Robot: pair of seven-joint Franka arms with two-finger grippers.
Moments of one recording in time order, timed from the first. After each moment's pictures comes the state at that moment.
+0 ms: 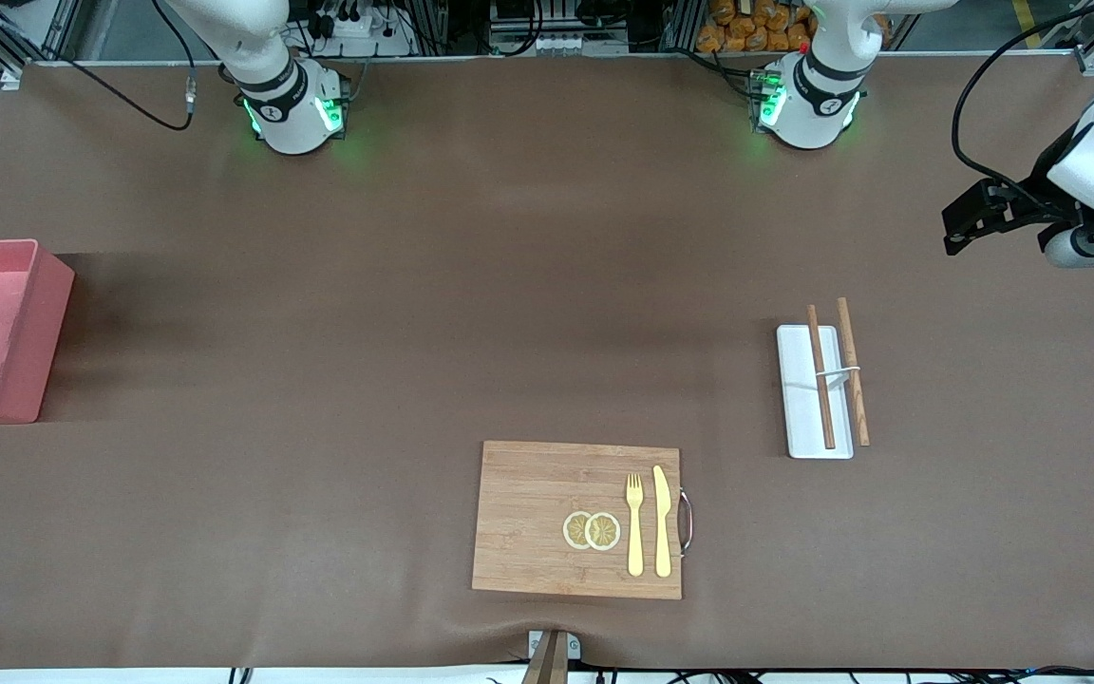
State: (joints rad) left arm -0.03 0.05 -0.13 -1.44 0.06 1.49 -0.15; right arm -0.54 0.57 -0.20 -1.52 0.13 2.05 -1.16
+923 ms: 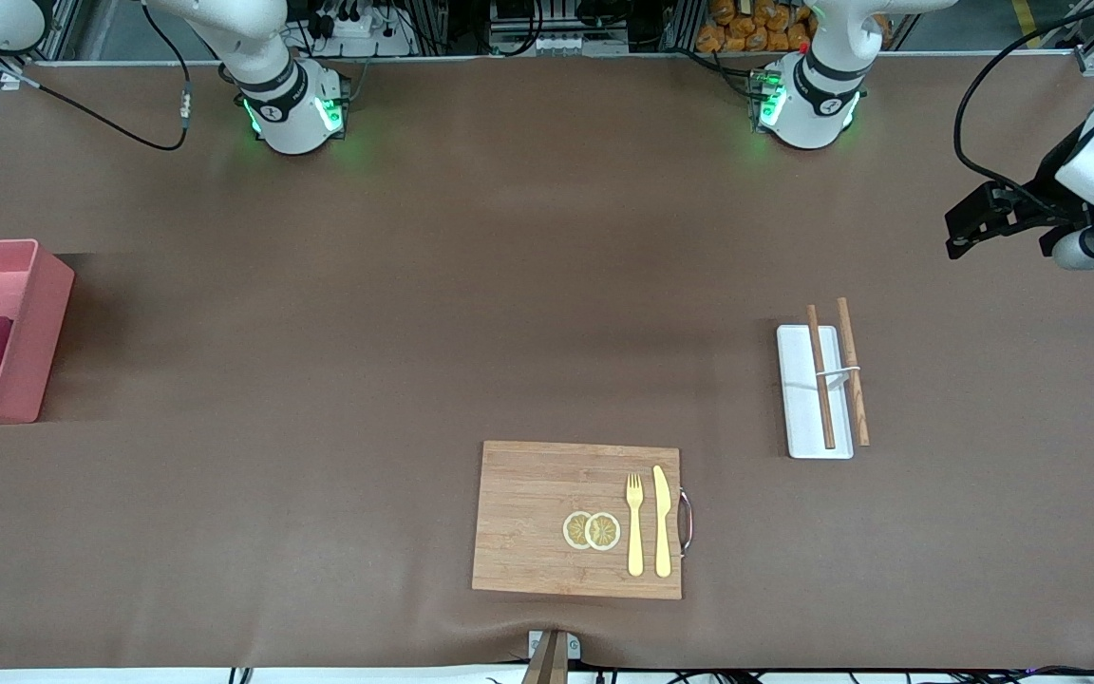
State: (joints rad) left arm -0.02 0.05 -0.12 -1.44 0.04 1.51 -0.15; right arm -0.57 0.67 -0.18 -1.34 0.16 1.90 -1.18
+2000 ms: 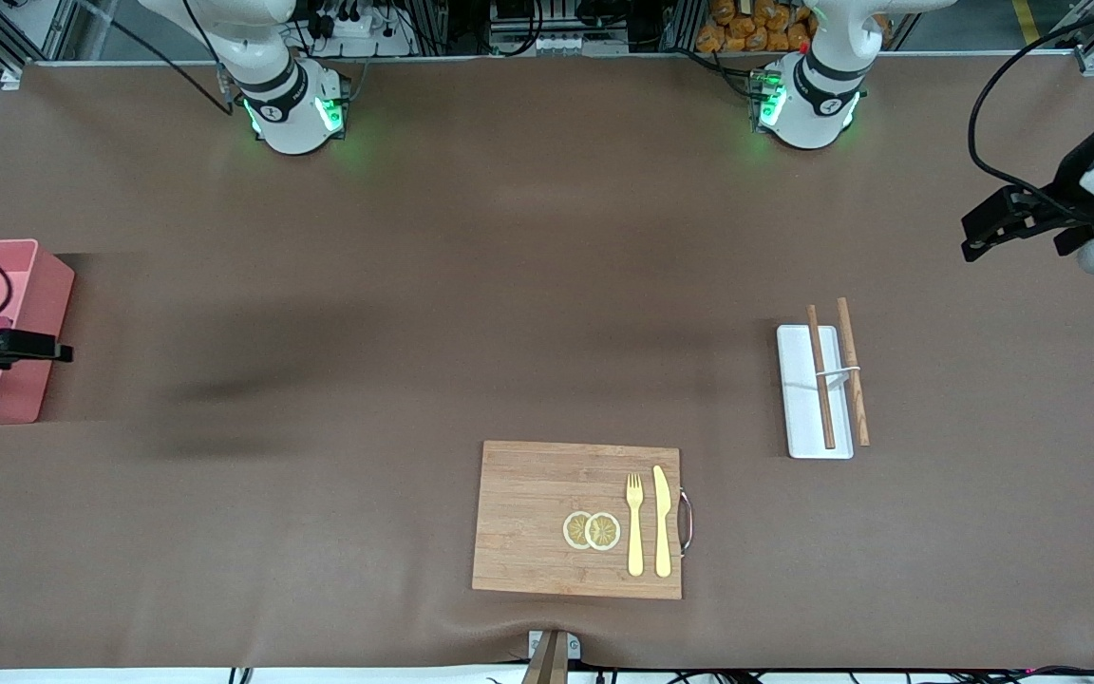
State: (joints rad) left arm 0.02 0.05 -0.12 -1.45 0.04 1.48 -0.18; right arm -0.08 0.36 -0.17 -1.46 0.15 1.61 -0.27
